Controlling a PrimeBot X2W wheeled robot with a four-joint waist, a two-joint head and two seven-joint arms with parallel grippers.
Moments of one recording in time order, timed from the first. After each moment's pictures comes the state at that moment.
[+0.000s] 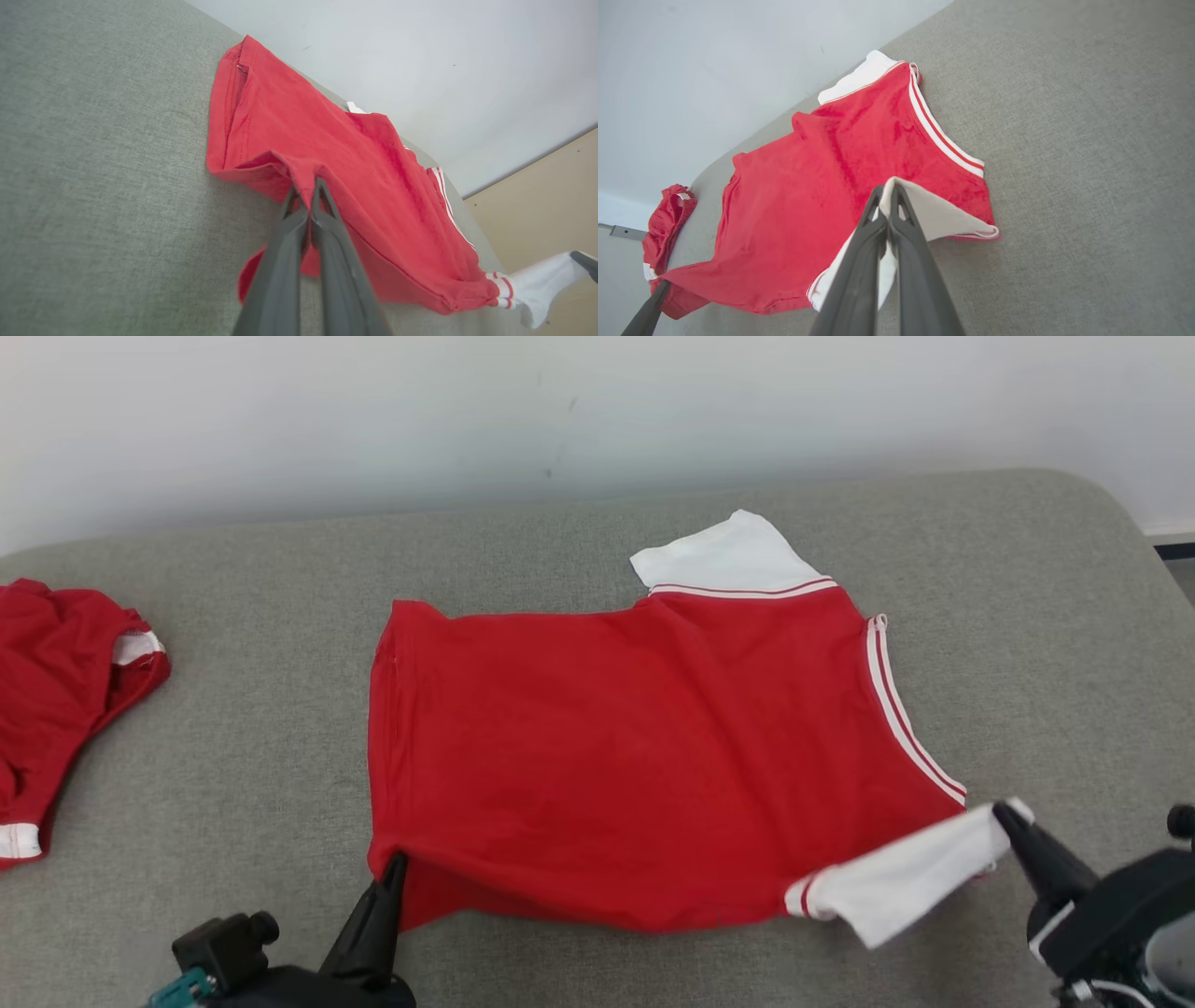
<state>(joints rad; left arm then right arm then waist) -0.13 0.23 -0.34 0.29 -0.87 -0.11 -0.23 -0.01 -0.05 -0.27 -0.20 0.61 0.13 0.72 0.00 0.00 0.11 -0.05</state>
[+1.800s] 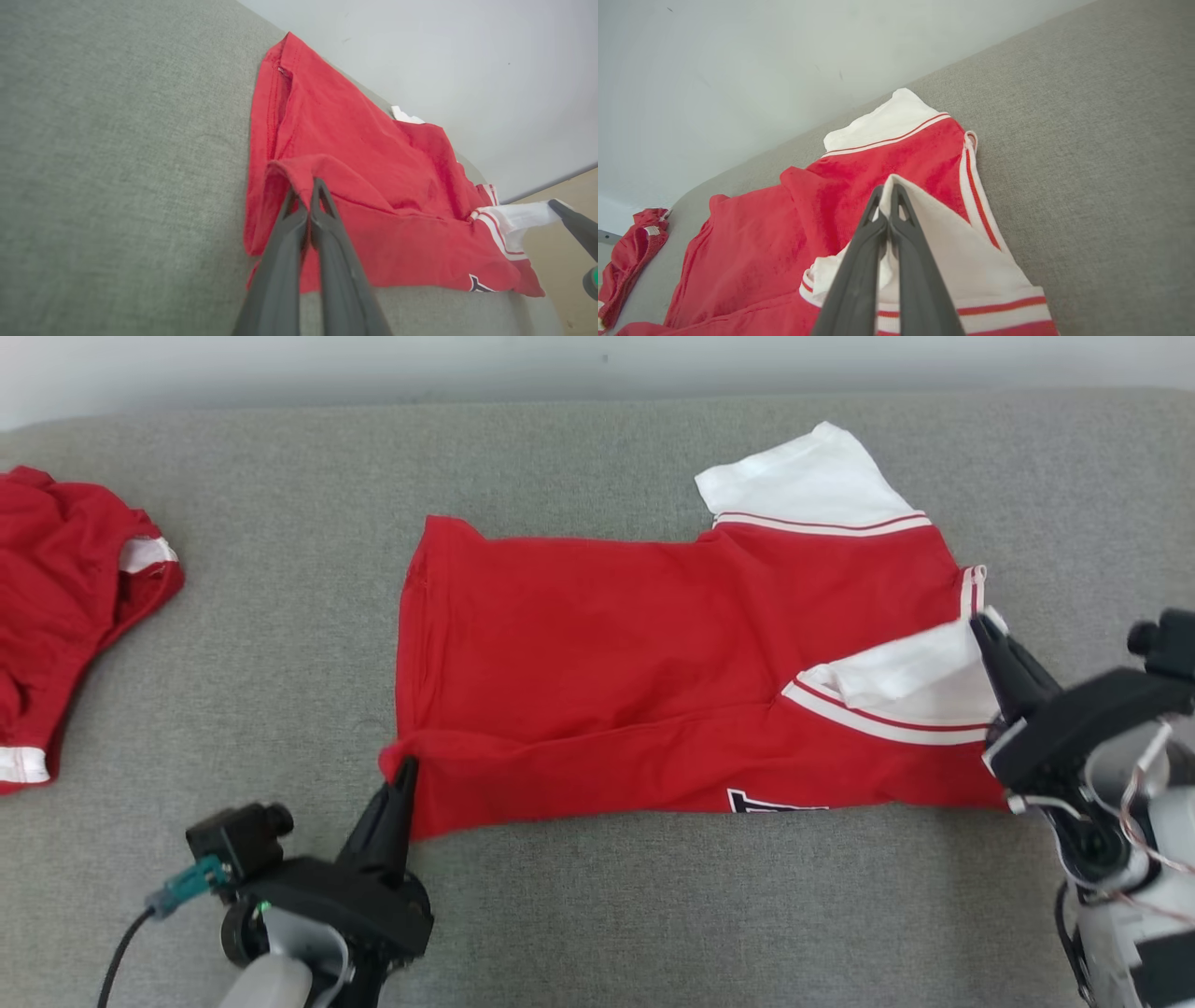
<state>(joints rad) -0.35 0.20 -0.37 0.38 -0.88 -0.06 -0.17 -0.48 -0.25 -0.01 0.33 0.70 0.13 0.30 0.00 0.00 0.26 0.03</state>
